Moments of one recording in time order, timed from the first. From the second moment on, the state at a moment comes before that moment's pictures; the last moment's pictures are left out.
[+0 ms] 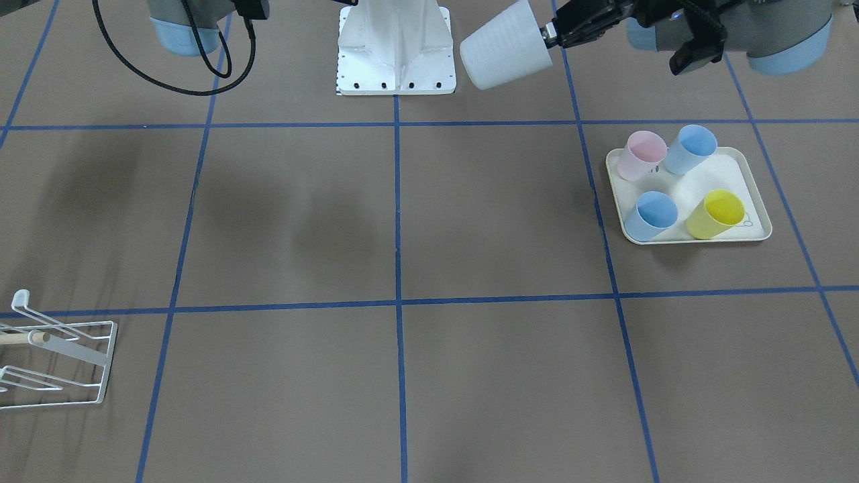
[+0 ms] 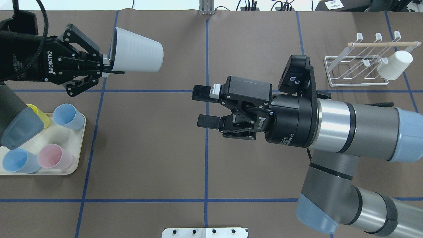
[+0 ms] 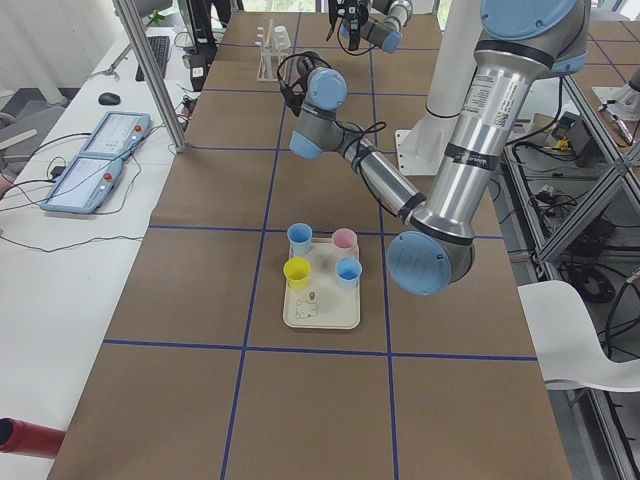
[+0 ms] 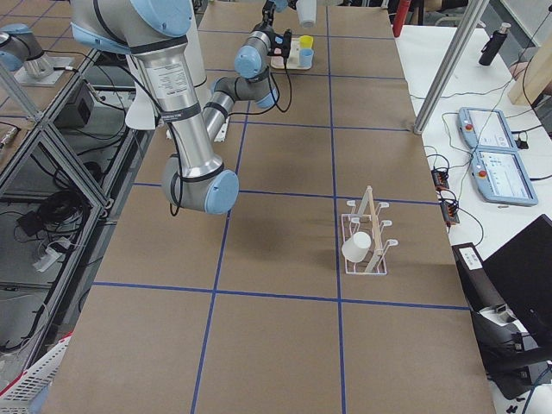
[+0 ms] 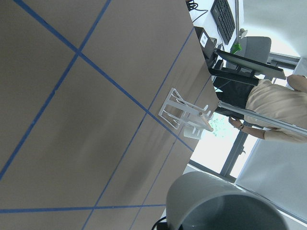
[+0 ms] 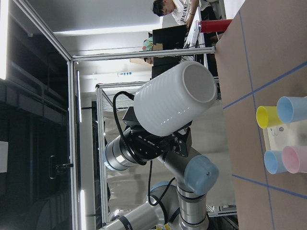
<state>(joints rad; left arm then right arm) -0.92 -1.91 -1.94 -2.94 -2.25 -2.53 0.47 -1.12 1.99 -0.13 1.73 1.97</state>
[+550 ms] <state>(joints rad) -0.80 -1.92 -1.94 -3.15 -2.10 -2.72 0.45 -1.08 1.99 -0.12 1.70 1.97</state>
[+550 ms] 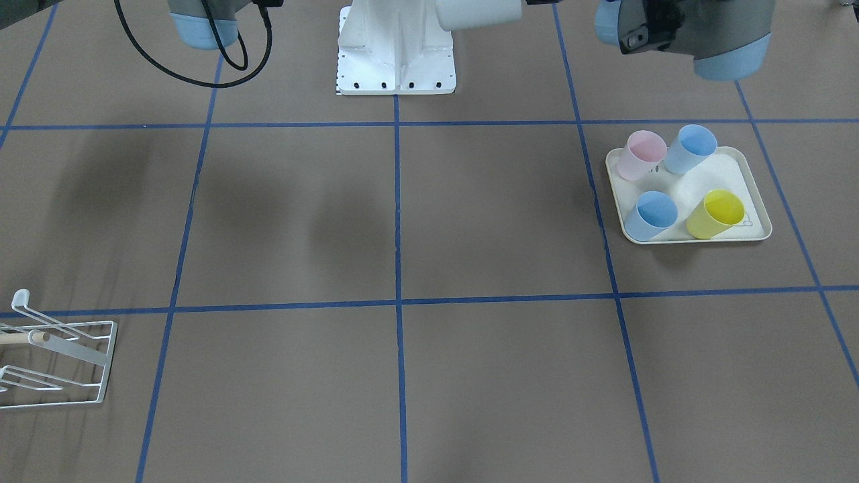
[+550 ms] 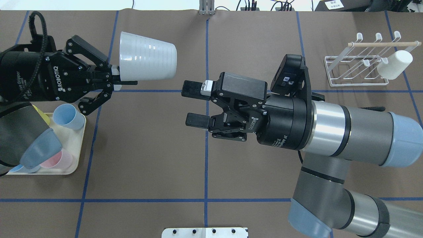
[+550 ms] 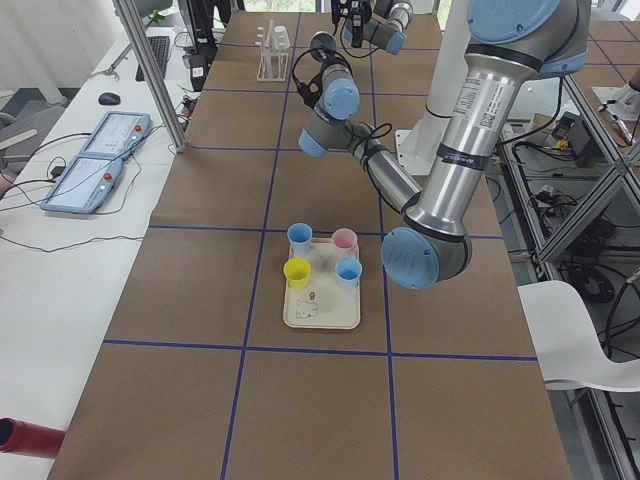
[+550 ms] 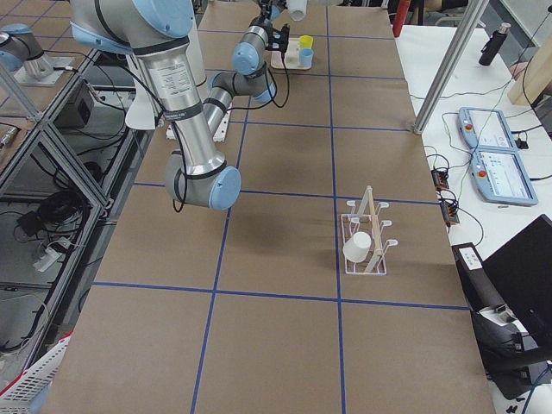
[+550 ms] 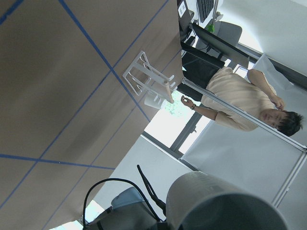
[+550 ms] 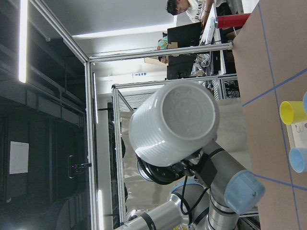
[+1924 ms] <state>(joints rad) -0.71 -1.96 -1.95 -3.24 -2.09 -2.82 0.44 -1.07 1.98 -0.12 1.66 1.97</state>
